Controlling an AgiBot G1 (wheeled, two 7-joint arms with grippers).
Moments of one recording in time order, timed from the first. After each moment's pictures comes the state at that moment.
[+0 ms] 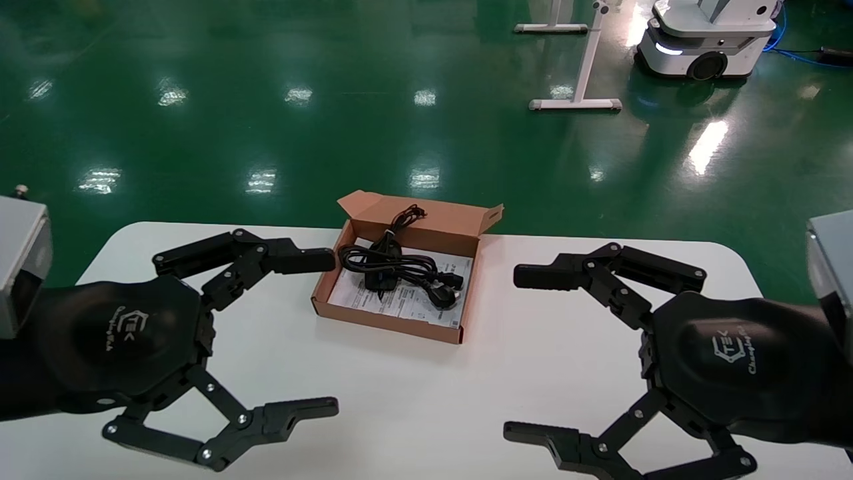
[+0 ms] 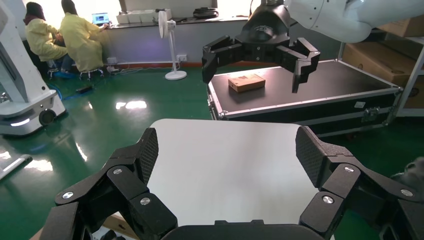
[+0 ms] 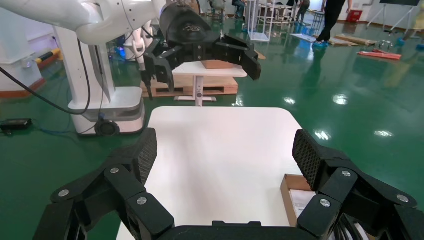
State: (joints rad) left arm -1.07 0.61 0.27 -1.30 0.72 1.50 -0.19; right arm 1.07 -0.61 -0.27 1.30 -0.73 -1.50 0.19
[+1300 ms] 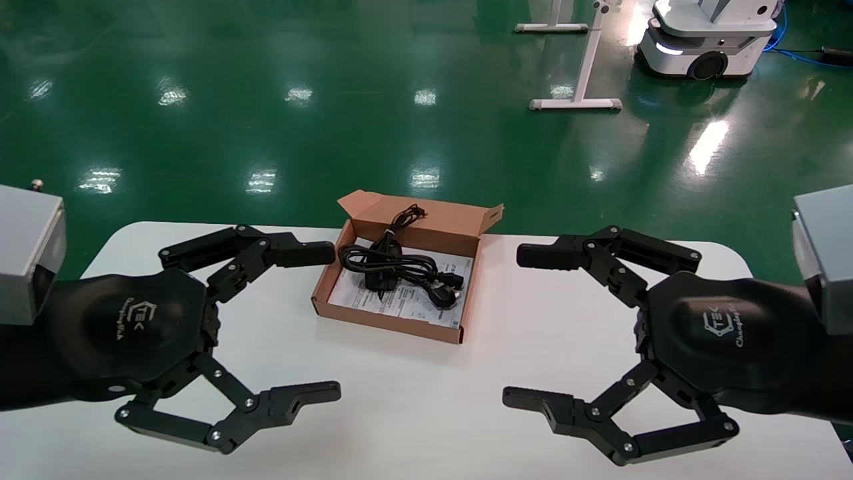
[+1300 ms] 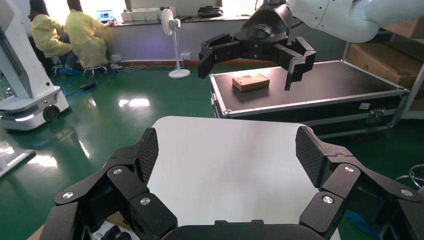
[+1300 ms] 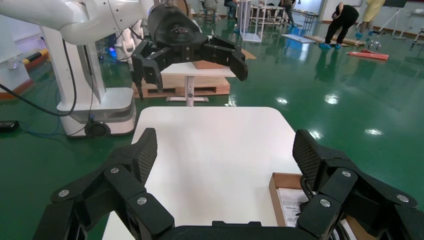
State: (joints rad) left arm -1.07 0.61 0.28 -1.29 0.73 1.50 -0.19; right arm 1.08 -0.61 -0.28 1.28 -0.73 -1.49 0.18
